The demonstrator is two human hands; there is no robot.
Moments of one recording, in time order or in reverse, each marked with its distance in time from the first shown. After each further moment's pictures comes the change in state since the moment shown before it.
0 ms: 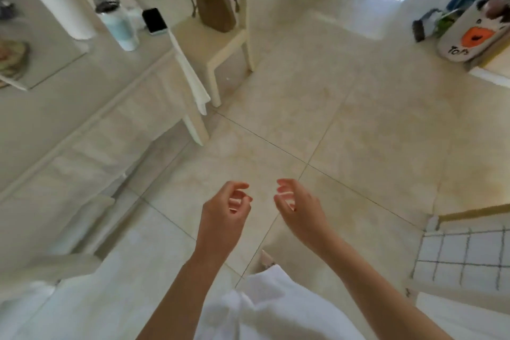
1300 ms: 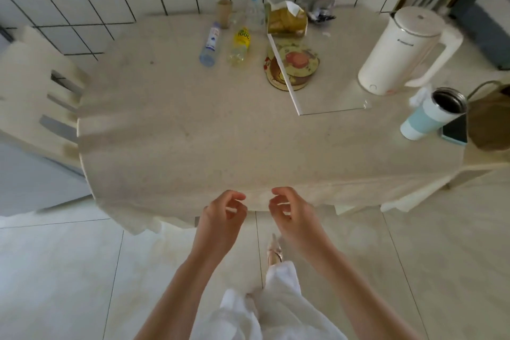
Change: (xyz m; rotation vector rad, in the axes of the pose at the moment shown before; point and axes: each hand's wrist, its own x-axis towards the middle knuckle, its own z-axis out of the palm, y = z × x) left_hand 0.120 -0.255 -0.418 -0.147 0.668 -0.548; right_hand 0.175 -0.387 0.406 -0.119 -0.727 -0.479
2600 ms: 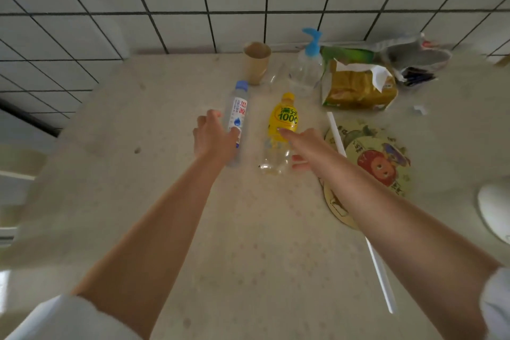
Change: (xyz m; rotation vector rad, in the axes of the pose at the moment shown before) left_hand 0.614 0.069 -0.094 0.207 0.242 -0.162; right_hand 0.610 -0.135 0.007 0.158 -0.062 0.486
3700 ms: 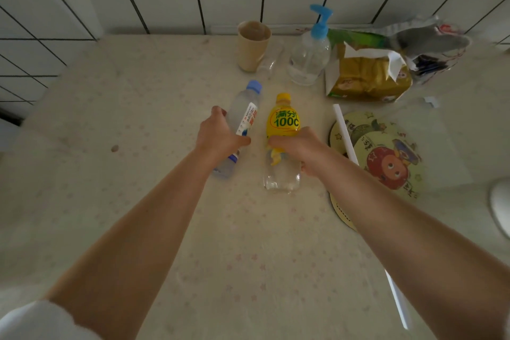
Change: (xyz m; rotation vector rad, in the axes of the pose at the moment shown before) left_hand 0.030 -0.006 0.027 0.006 -0.239 0.030; right_hand 0.037 0.010 0.024 -0.024 0.022 0.046
